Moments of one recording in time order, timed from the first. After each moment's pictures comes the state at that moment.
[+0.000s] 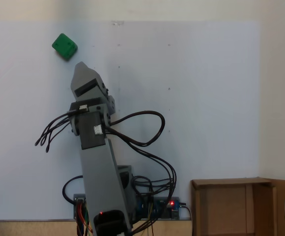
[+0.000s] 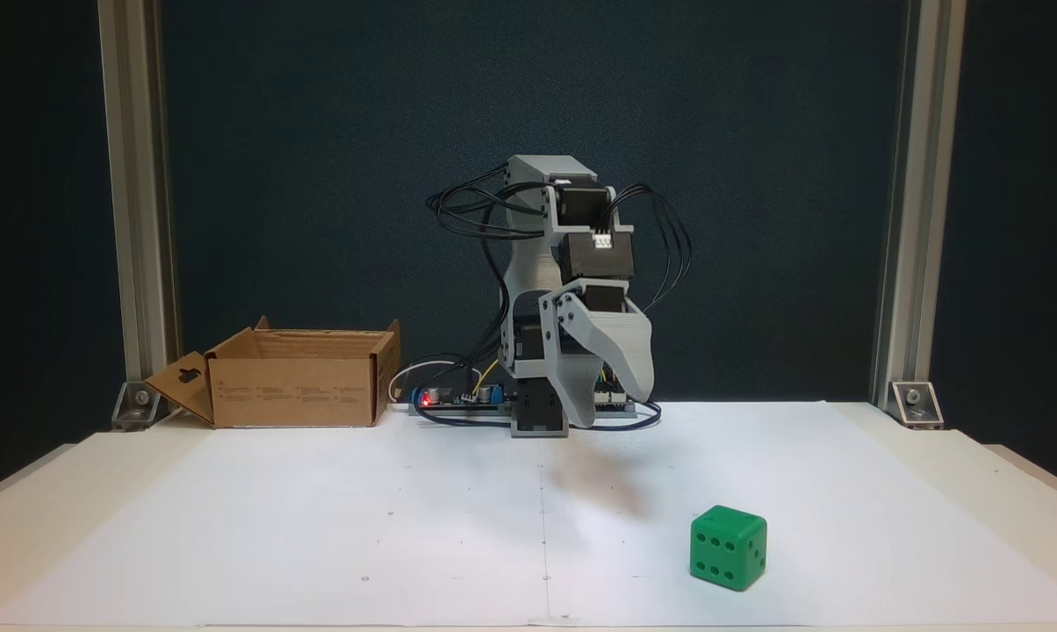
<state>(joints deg) -12.9 101.6 85.3 52.6 -20.8</state>
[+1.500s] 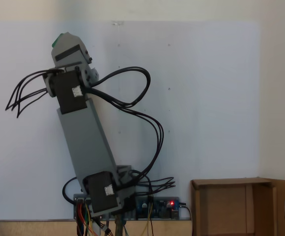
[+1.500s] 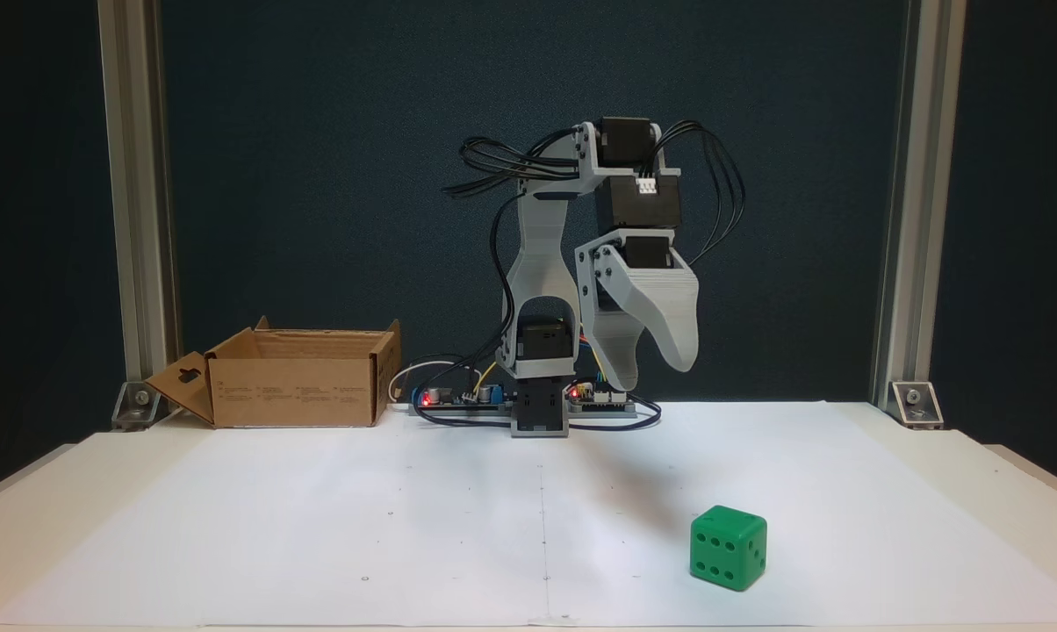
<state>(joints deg) -15.6 79.5 44.0 77.4 -14.9</state>
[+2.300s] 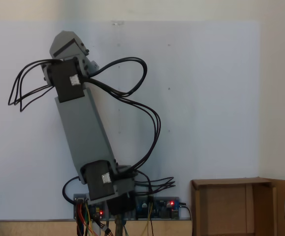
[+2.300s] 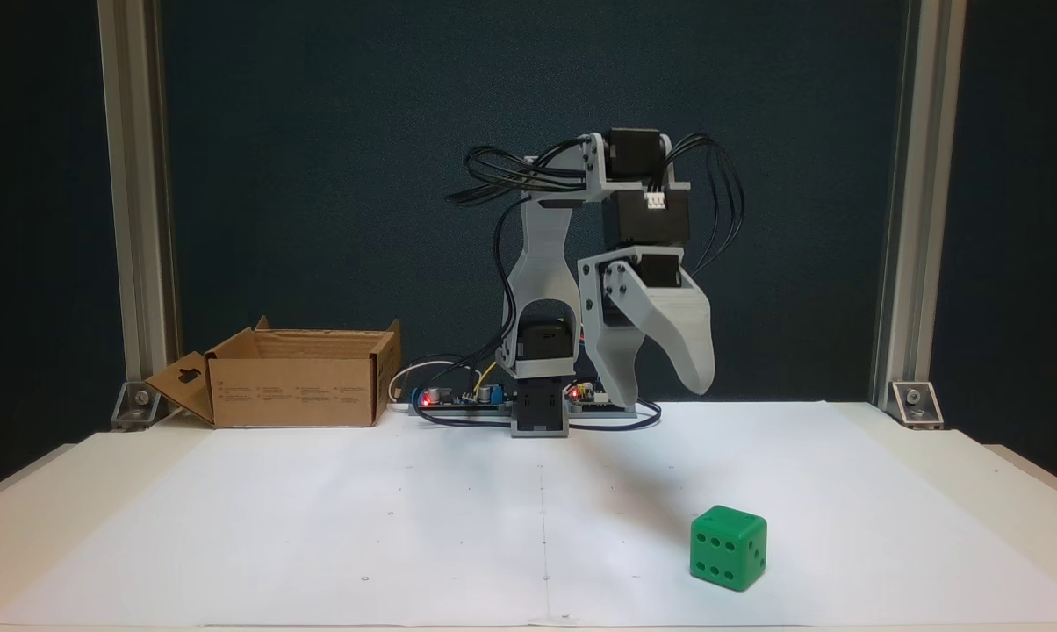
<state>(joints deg) -15.5 74.1 38.9 78.4 -24.5</state>
